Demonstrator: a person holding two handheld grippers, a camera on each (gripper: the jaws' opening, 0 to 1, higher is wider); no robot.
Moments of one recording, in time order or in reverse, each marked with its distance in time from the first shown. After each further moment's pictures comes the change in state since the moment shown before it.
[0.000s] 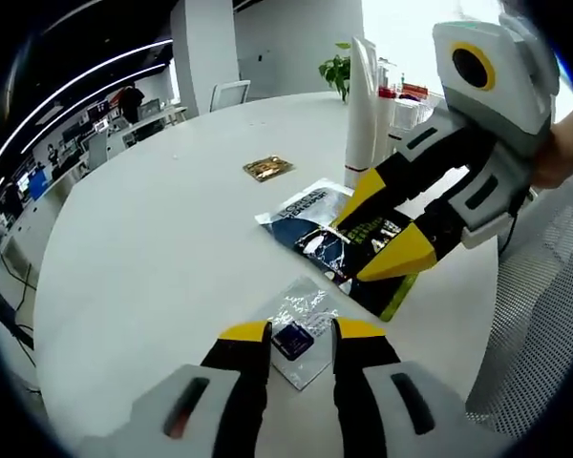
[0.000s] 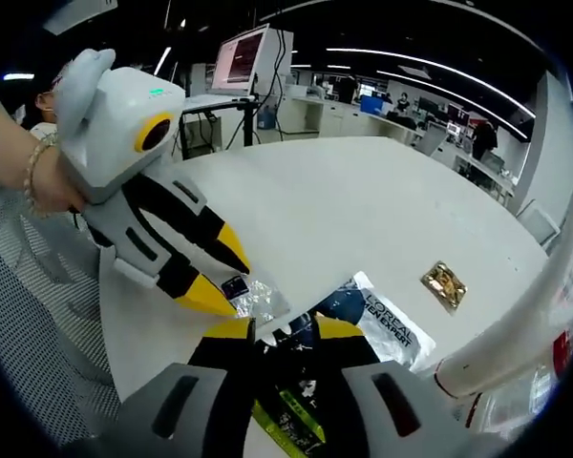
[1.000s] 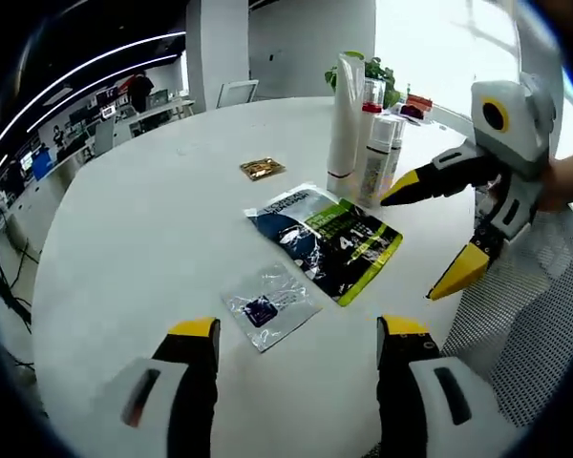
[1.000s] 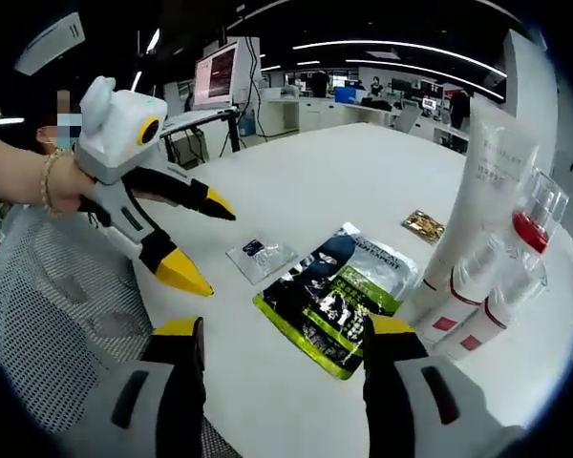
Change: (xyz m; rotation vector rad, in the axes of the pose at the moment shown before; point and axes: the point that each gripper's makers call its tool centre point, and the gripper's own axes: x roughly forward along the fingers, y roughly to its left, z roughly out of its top) left arm -0.038 -0.030 -0.006 -0.080 -0.001 -0.015; right arm -0.066 0.013 -0.042 0.191 -0.007 -0.026
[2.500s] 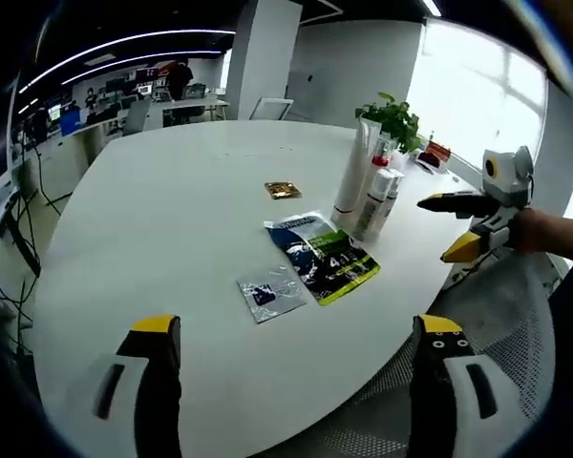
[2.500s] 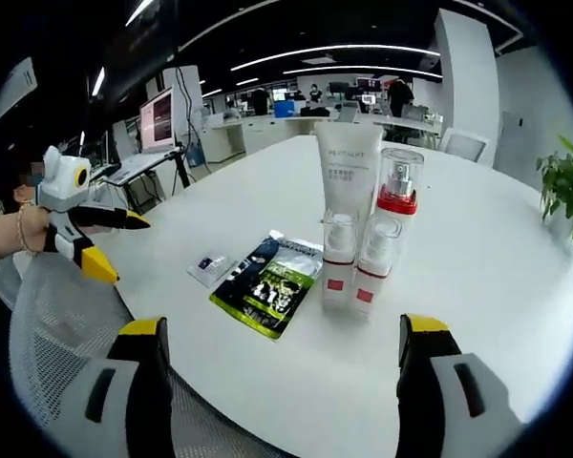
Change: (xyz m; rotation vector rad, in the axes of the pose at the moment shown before) left arm -0.065 -0.002 0.008 -0.217 -0.092 0.019; right arm -0.077 -0.051 -0.005 0.196 -0.074 -0.172
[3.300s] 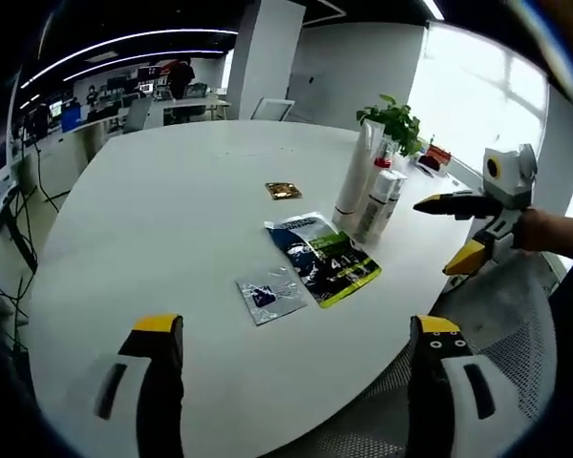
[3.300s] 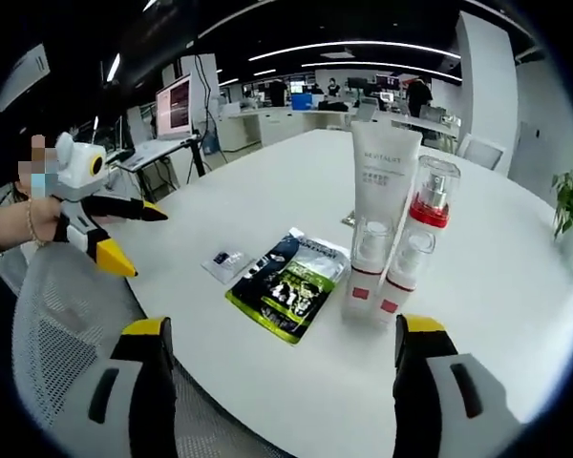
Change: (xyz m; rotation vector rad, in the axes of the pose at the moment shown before) left arm 0.007 0.004 -0.001 -0.016 -0.007 -0.012; right arm 0.011 0.024 0.010 -0.076 0.034 0.068
